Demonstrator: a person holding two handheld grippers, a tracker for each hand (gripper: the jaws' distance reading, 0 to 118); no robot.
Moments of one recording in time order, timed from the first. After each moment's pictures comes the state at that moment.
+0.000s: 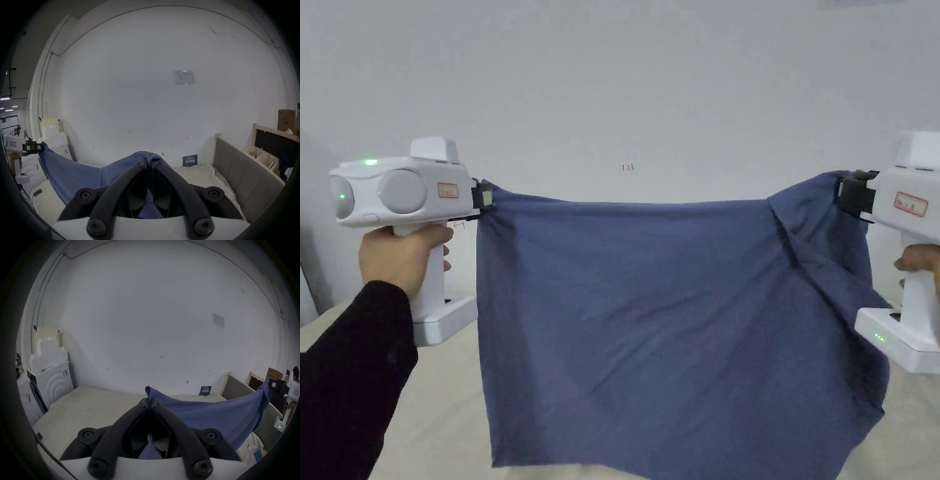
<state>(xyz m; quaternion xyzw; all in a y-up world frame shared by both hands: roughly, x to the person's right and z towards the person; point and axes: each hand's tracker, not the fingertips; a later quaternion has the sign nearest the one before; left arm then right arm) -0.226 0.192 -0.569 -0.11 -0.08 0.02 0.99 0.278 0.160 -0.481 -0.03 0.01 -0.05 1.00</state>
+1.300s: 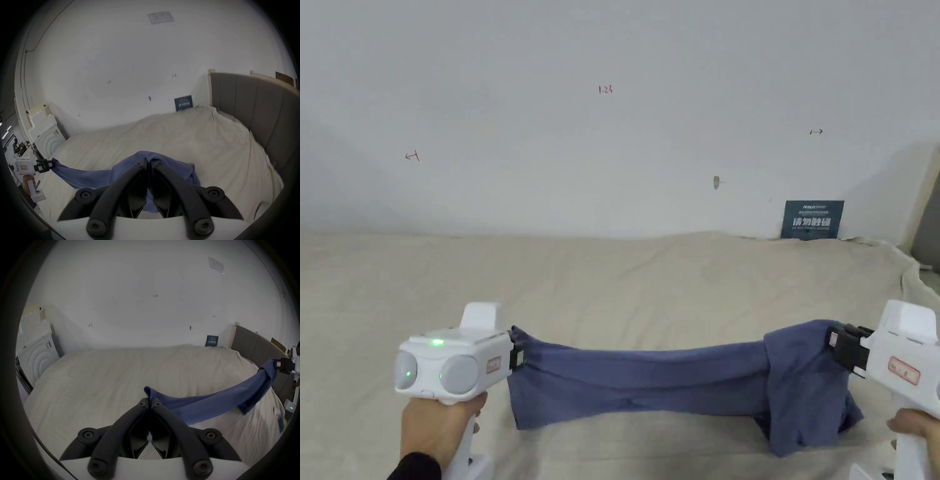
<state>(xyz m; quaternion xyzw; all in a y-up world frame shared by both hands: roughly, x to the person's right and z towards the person) -0.182 -0.148 -0.632 -0.29 -0.11 -0.03 0.95 0.321 -0.136 -0.515 -0.22 -0.01 -0.14 0.96</state>
